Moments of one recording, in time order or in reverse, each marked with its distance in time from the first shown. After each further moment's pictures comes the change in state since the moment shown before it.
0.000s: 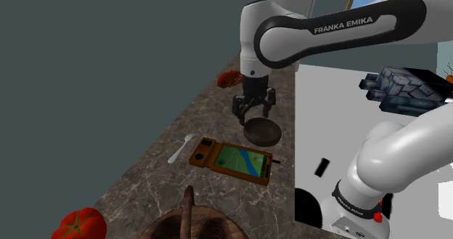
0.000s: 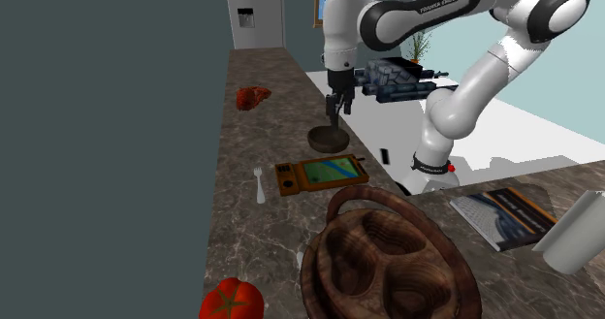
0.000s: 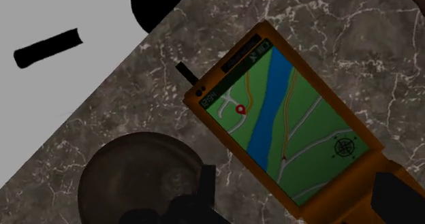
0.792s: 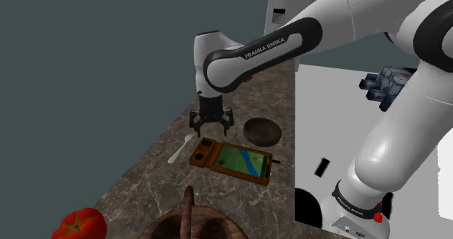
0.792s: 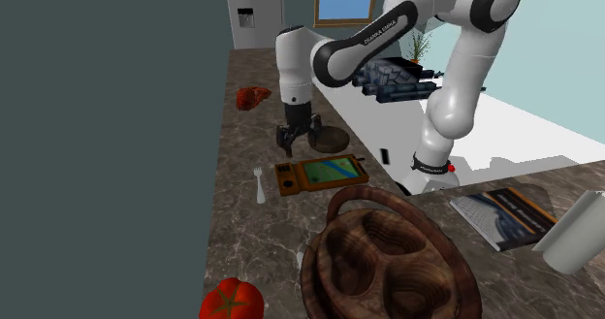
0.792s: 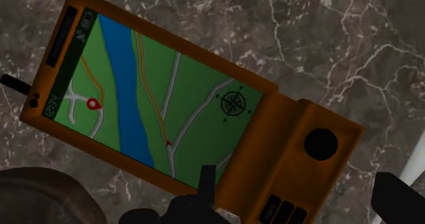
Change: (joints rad) arm -0.050 0.464 0.173 0.231 -0.040 0.263 0.498
